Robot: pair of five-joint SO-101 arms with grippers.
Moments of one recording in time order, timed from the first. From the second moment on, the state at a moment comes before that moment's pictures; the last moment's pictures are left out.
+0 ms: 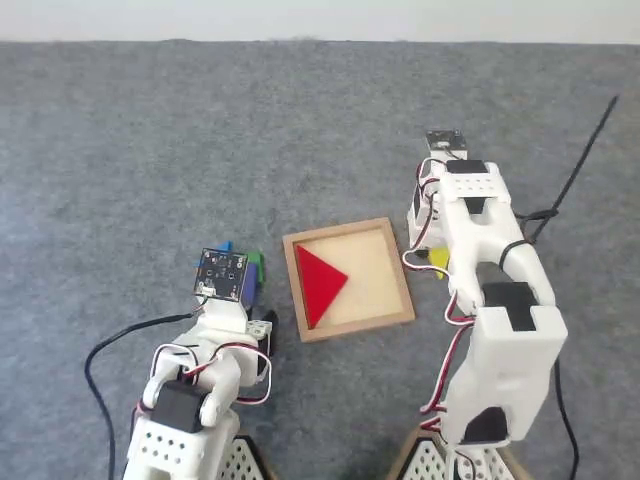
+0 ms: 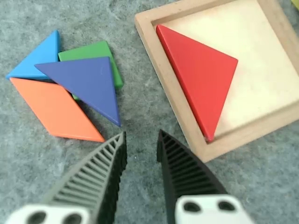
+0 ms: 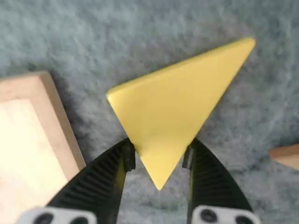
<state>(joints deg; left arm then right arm) 10.0 -102.7 97.1 72.0 13.3 -6.4 23.6 6.5 68.7 -1.7</state>
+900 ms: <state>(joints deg) 10.0 -102.7 97.1 72.0 13.3 -7.3 11.1 8.9 72.0 8.8</state>
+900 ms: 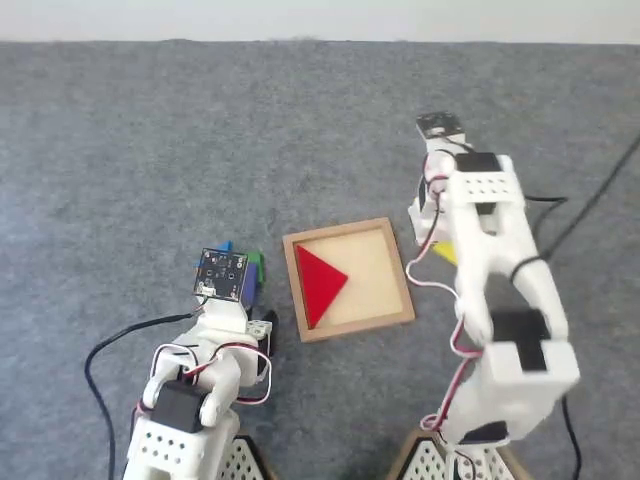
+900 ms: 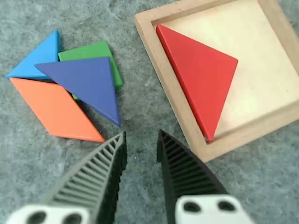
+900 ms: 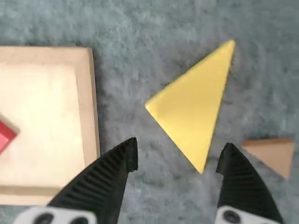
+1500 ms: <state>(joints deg) 10.0 -102.7 97.1 72.0 13.3 -7.5 28.0 -2.5 71.6 8.7</state>
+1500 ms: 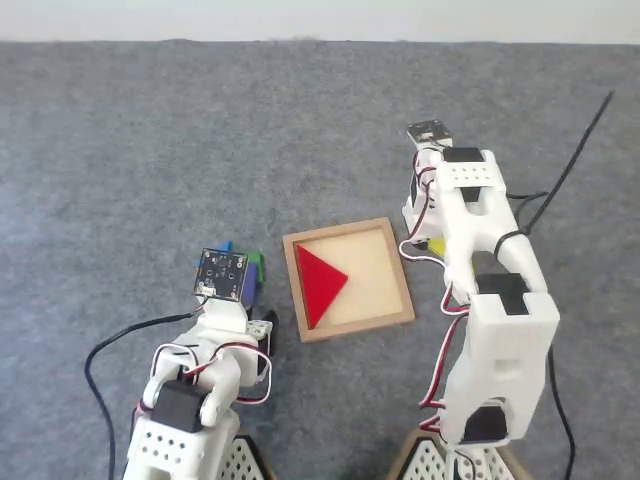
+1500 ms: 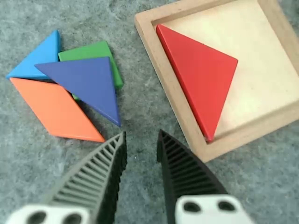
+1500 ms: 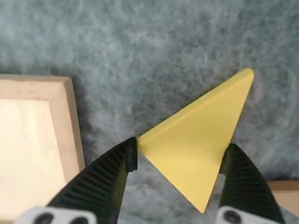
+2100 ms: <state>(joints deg) 10.0 -102.7 97.1 72.0 13.3 -7.2 30.7 -3.3 71.5 5.1</state>
